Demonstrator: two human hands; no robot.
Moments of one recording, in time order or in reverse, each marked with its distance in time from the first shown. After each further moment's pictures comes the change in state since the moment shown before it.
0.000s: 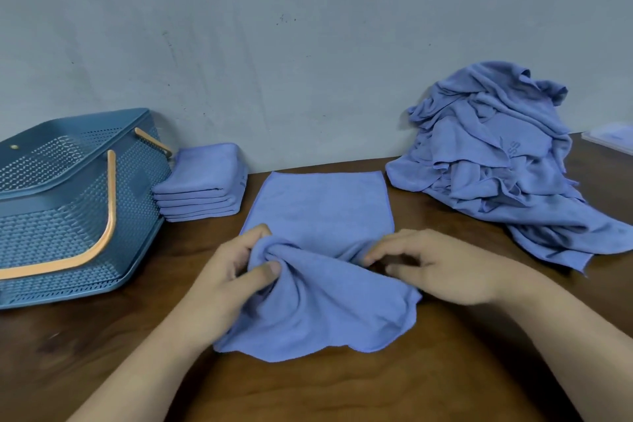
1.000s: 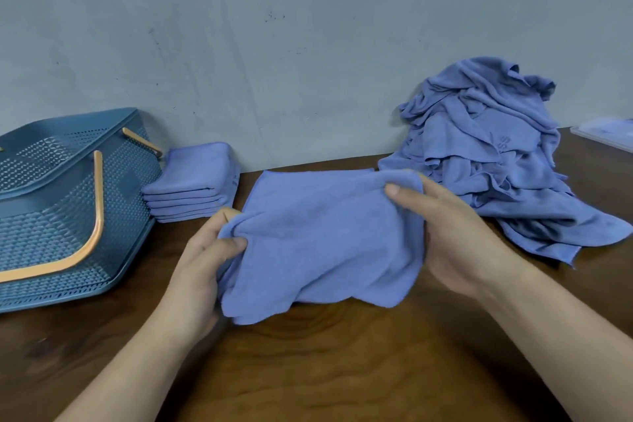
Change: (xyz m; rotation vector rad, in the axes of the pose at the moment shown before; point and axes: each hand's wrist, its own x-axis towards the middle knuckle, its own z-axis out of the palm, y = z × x) left_hand 0.005 0.008 0.002 -0.309 0.260 -0.104; right_hand -0.007 -0.051 -0.009 1.104 0.451 0.074
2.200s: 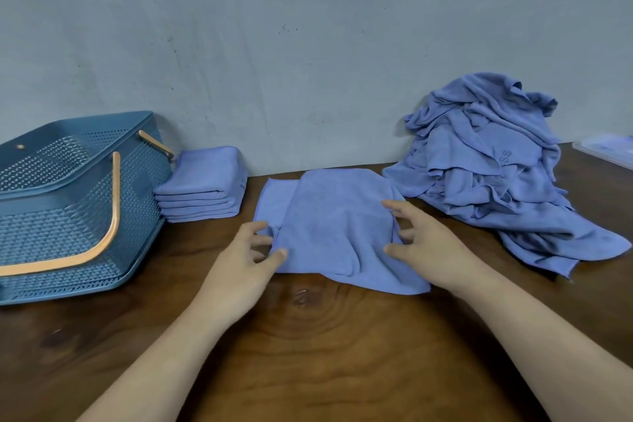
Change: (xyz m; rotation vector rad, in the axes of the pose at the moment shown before) left_hand 0.023 -0.037 -0.001 0.712 0.112 -0.226; right_hand 0.043 0.060 -0.051 -0.822 0.083 0.038
